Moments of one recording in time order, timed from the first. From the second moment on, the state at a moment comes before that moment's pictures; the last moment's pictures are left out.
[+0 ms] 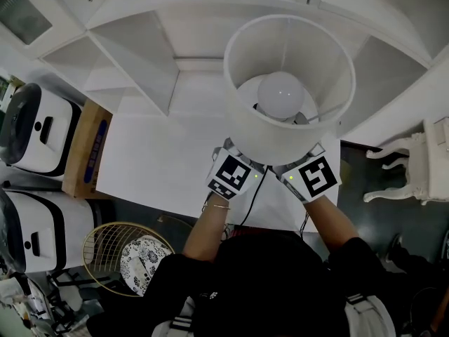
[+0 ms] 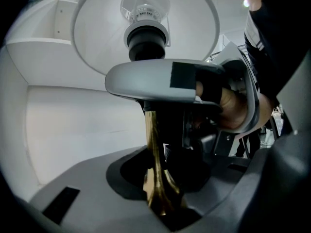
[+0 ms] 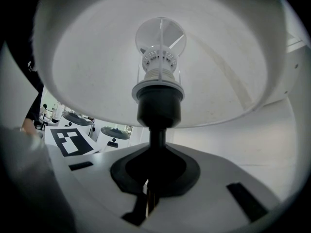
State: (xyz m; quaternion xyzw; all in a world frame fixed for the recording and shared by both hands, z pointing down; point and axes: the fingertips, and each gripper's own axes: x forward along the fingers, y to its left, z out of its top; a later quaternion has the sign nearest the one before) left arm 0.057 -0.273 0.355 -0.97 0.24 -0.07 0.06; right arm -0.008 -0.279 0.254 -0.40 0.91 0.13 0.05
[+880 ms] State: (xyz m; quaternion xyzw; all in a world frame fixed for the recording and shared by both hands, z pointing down) left arm 0.066 -0.271 0.330 -0.97 0.23 -0.08 0.08; right arm 0.003 -0.277 0.227 -0.39 0.91 0.12 0.07
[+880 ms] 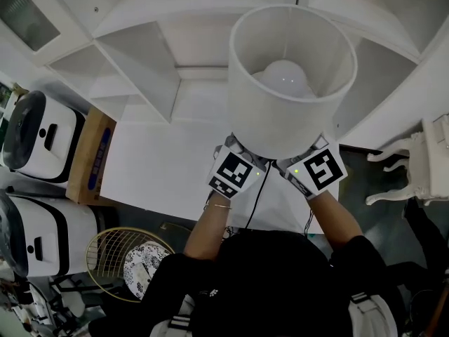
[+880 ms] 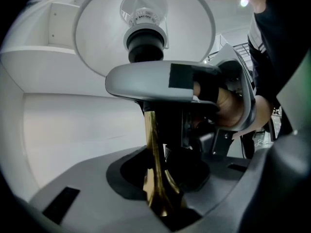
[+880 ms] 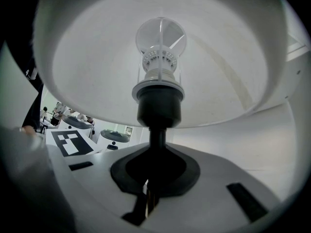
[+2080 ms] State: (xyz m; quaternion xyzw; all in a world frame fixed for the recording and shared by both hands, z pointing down) left arm 0.062 -0.264 0.322 -0.97 0.23 -0.07 0.08; right arm -0.002 -0.269 0.221 -0.38 0.91 0.13 0.06
